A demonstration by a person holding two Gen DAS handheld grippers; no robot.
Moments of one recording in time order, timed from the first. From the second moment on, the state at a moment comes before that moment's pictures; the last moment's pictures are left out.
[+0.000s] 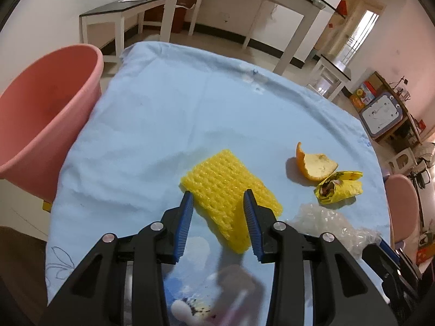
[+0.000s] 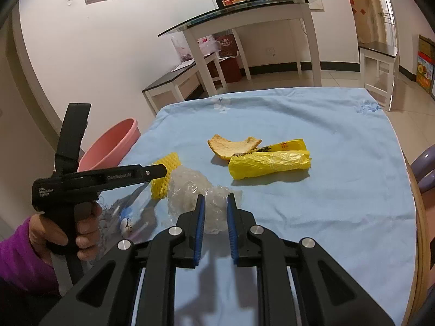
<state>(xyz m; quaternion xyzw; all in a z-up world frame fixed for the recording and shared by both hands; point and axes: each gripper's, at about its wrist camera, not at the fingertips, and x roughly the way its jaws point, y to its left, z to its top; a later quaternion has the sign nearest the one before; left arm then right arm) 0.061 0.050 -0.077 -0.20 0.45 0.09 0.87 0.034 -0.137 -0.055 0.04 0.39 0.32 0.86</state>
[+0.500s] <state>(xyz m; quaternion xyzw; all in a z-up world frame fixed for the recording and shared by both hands) 0.040 0.042 -0.050 -0.16 0.40 0.08 0.90 0.035 -0.142 -0.056 0.05 0.38 0.32 0.87</state>
